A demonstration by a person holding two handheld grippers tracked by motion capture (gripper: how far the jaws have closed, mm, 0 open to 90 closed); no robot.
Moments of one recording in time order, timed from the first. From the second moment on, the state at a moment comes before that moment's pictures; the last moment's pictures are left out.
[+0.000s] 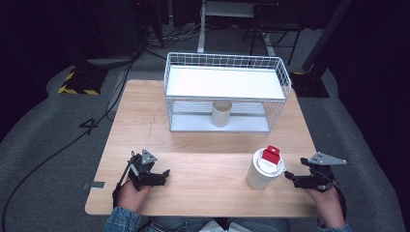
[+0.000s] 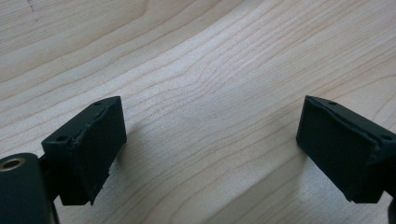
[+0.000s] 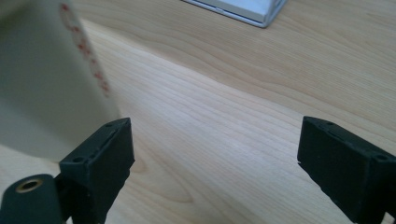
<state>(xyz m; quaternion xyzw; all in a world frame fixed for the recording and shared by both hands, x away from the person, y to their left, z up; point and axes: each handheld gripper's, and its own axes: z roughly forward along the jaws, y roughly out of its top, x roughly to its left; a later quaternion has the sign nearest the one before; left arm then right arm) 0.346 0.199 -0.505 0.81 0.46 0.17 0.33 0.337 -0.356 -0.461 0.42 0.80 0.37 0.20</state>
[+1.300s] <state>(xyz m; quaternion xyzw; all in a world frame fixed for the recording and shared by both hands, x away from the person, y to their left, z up) 0.346 0.199 -0.505 0.81 0.46 0.17 0.33 0.319 -0.282 -0.472 0.33 0.81 0.47 0.15</state>
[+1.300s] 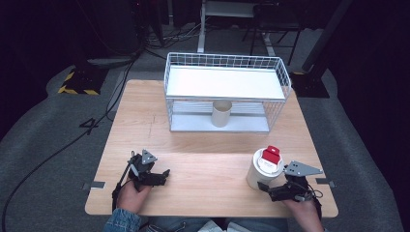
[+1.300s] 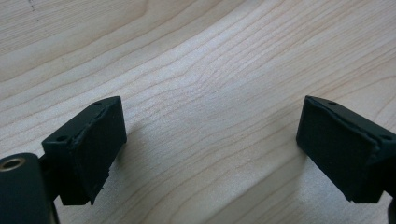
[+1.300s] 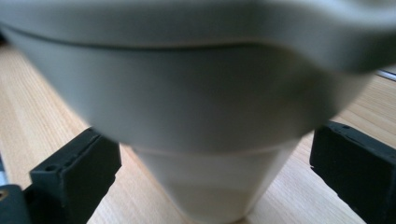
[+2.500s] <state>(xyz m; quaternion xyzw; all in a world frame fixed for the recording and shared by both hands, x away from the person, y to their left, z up) 0.341 0.197 -0.505 0.80 0.47 0.17 0.32 0.318 -0.265 -0.485 0.31 0.77 0.51 0.22</state>
